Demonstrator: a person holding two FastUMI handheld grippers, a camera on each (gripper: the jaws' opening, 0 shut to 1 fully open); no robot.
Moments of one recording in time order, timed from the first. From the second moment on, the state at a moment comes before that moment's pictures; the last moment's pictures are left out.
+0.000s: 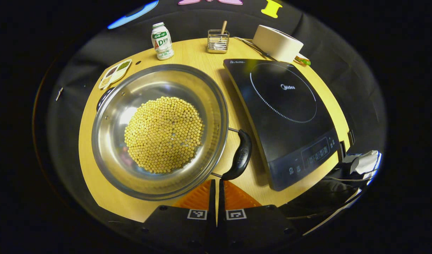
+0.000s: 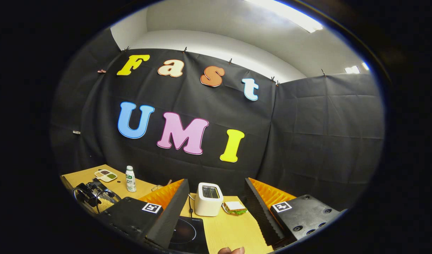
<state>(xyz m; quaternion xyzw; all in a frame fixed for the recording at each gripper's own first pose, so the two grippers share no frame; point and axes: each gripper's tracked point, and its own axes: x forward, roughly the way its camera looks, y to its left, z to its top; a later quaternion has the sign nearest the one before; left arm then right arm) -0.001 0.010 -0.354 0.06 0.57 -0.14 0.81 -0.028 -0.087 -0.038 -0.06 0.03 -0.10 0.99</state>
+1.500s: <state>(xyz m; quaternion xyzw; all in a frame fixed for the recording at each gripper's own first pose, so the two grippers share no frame) 0.079 -0.054 -0.289 0.00 0.43 -0.17 0.89 -0.030 -0.085 -0.069 -0.05 0.08 -0.10 0.99</state>
